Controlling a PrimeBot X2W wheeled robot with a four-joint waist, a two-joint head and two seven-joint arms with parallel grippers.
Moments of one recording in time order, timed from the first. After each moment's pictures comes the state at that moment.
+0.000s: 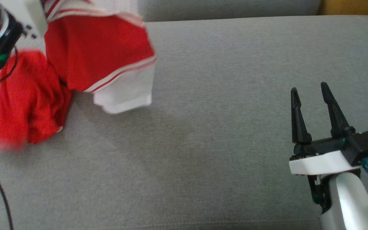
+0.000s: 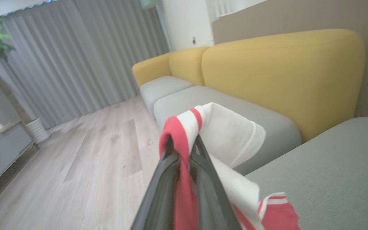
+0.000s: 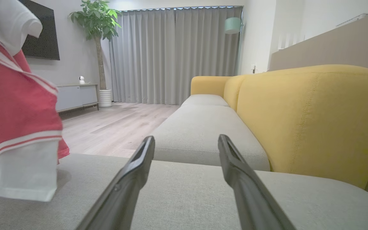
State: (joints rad) left arm -1.05 0.54 -0.61 0.44 -0.58 -0.10 0.14; right arm -0.14 -0.05 0.04 0.09 0.02 0.12 -0.25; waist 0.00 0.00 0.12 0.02
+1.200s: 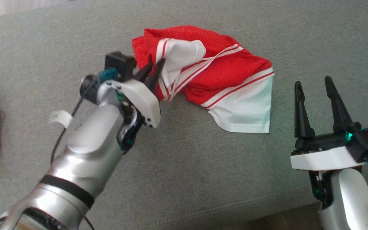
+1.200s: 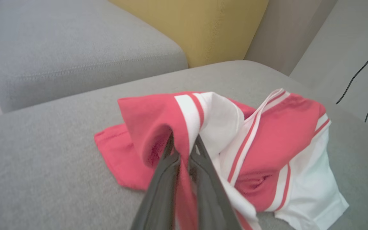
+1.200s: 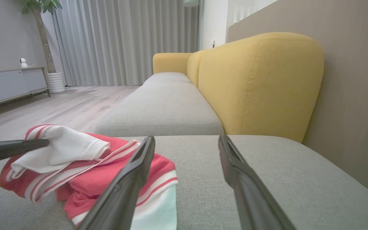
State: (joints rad) left arm -0.82 0.12 -0.81 0.77 -0.64 -0.06 -0.19; right arm -0.16 -0.05 0.03 0.08 0.06 0.12 -0.25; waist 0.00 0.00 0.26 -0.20
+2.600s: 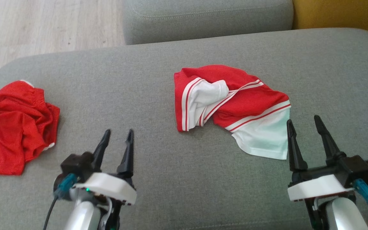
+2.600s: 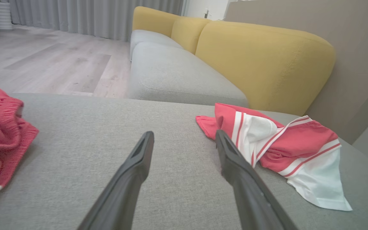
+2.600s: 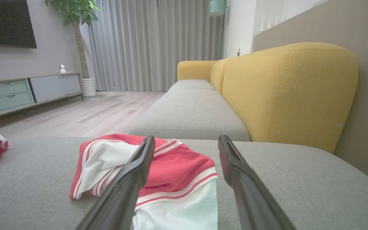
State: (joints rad) left arm -0.11 0.06 -0.28 0.29 -0.33 -0.02 -0.25; right arm -0.03 -0.05 0.04 0.15 0.03 0.12 -0.25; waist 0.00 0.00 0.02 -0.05
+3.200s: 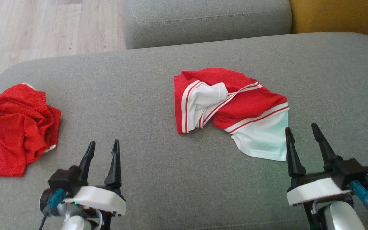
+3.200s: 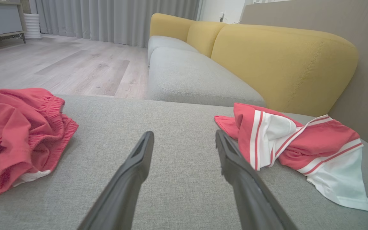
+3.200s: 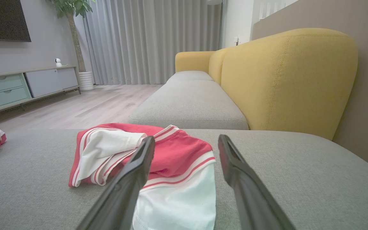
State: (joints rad) left arm 0.00 0.05 -0.18 0.22 -0.25 0.00 -0.25; right arm -0.02 -0.05 0.03 0.21 0.03 0.12 -0.25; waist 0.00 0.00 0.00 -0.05
